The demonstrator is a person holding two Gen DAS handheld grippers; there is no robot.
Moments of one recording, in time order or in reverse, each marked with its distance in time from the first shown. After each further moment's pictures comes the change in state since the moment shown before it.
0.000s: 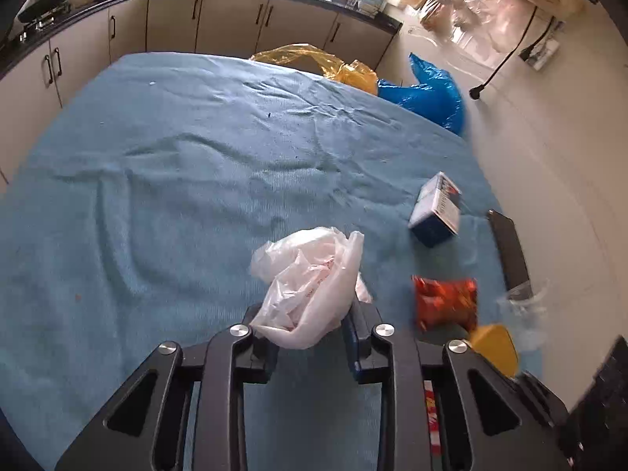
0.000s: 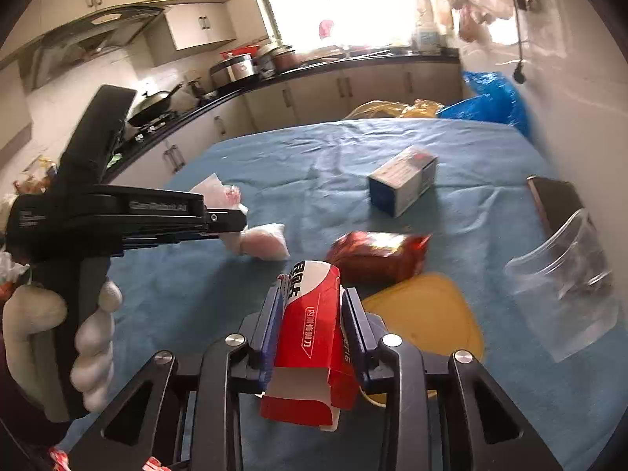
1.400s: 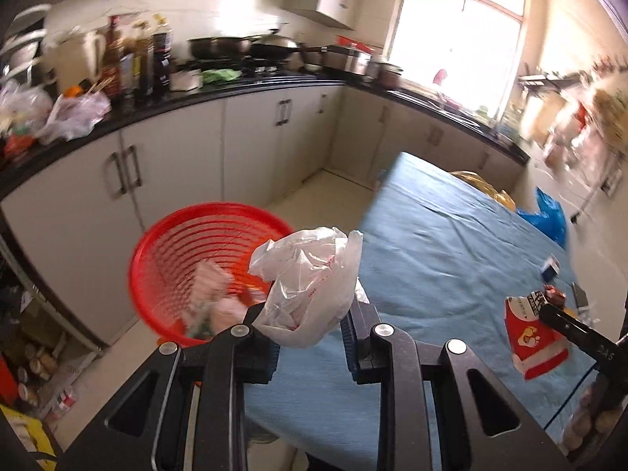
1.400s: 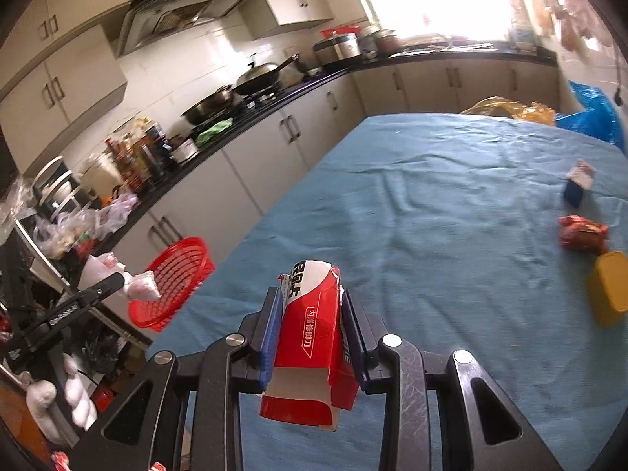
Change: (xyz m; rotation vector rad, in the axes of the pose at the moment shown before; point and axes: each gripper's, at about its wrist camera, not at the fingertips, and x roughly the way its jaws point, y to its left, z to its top) left arm -0.297 0.231 -0.208 -0.321 -0.416 0.424; right arm -0.014 0.205 -0.029 -0.120 0.090 0.295
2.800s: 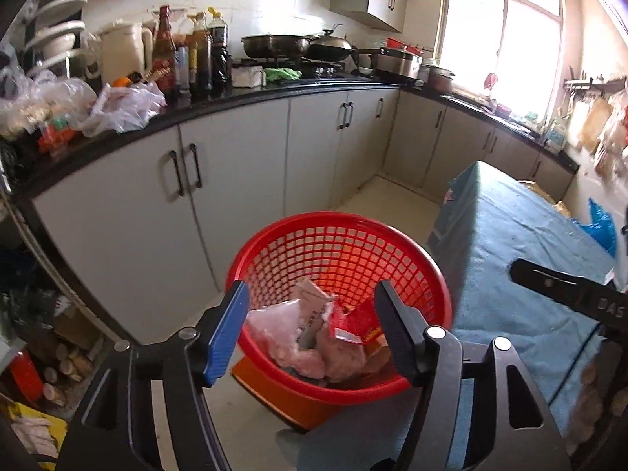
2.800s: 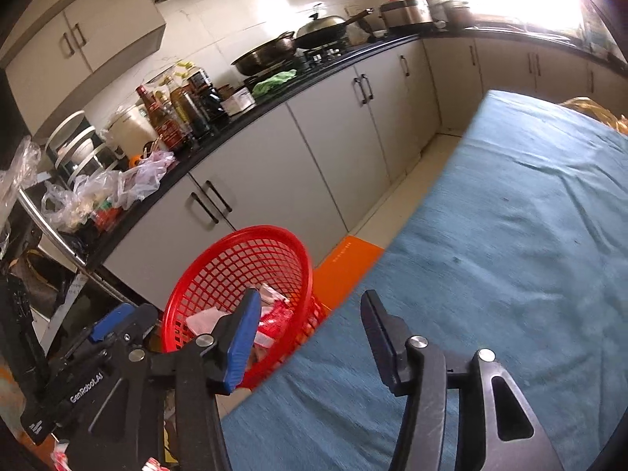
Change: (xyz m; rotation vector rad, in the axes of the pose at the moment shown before) left arm 0.029 0.081 0.009 0.002 -0.027 0.192; right arm 0.145 0.123 0.026 -0.074 0.116 0.107
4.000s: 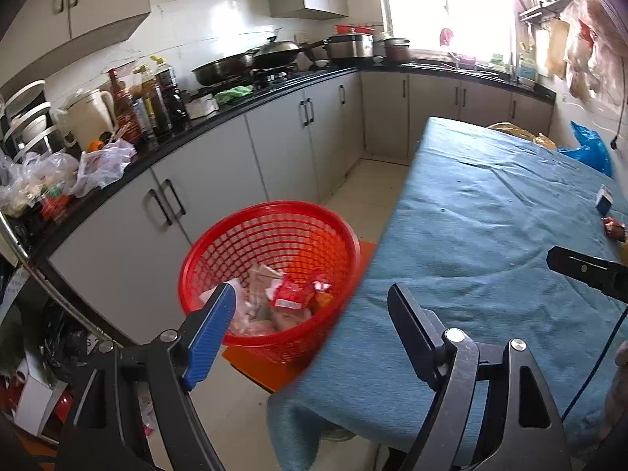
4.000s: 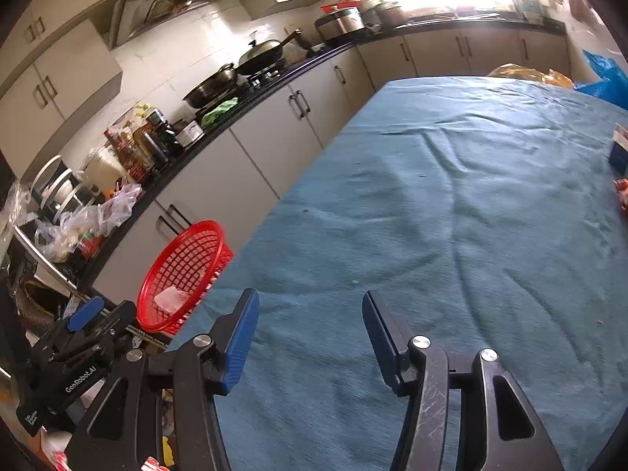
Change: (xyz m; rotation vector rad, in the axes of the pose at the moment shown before) left arm -0.047 -0.108 -0.032 0.250 0.005 0.025; right arm -0.109 -0.097 -0.061 0.155 -0.072 -0.089
